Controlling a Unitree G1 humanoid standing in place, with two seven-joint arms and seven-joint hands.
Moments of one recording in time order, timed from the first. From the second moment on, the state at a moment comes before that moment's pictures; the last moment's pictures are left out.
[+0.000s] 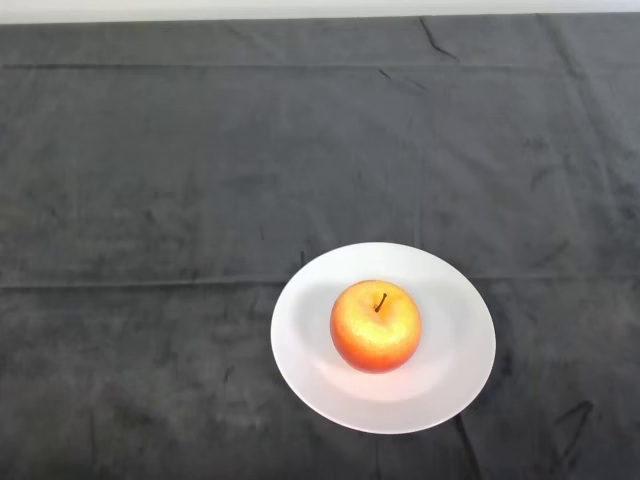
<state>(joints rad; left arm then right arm) -0.45 0.60 0.80 1.19 -1.00 -0.55 -0.32 -0.72 -0.64 -0.77 1.22 0.73 0.72 0.66</state>
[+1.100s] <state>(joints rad) -0.45 0.60 0.84 1.19 -0.99 -0.52 -0.33 -0.72 -0.64 -0.77 1.22 0.73 0.72 0.66</state>
